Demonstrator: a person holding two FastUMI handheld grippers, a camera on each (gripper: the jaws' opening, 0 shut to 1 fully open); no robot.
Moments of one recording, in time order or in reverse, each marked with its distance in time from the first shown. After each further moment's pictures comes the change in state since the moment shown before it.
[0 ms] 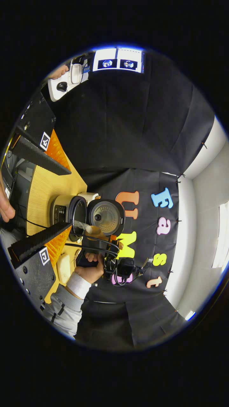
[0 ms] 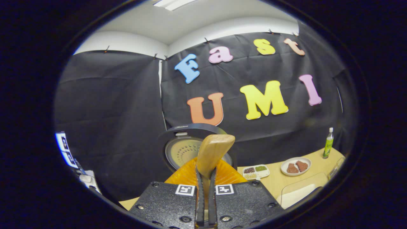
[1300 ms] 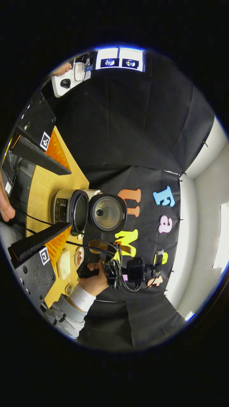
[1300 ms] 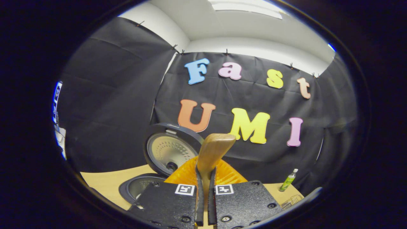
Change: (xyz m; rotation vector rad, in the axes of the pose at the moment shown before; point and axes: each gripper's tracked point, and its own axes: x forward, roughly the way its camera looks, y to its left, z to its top) left arm 0.010 -0.032 -0.010 0.004 0.000 0.011; right arm -0.053 -0.066 0.032 -0.295 -0.013 -0.219
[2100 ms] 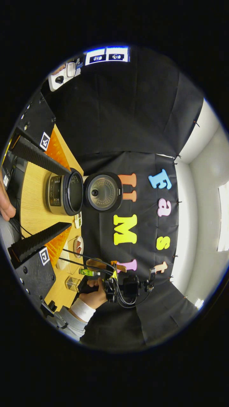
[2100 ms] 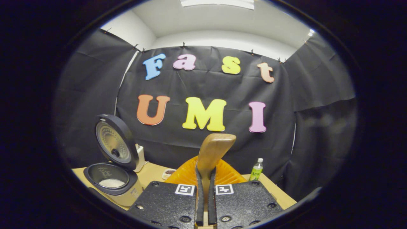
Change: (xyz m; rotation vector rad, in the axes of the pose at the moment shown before) left arm 0.019 -0.096 0.011 0.082 -0.021 -0.052; right arm -0.034 -0.238 -0.062 0.118 0.068 -0.221
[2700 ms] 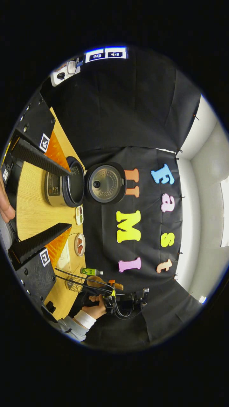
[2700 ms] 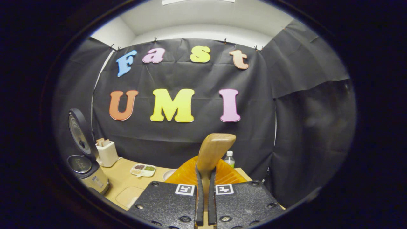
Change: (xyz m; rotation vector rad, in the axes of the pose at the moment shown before) left arm 0.036 -0.041 -0.007 0.015 0.014 -0.005; right arm 0.055 -0.156 -0.052 0.046 0.046 -0.116
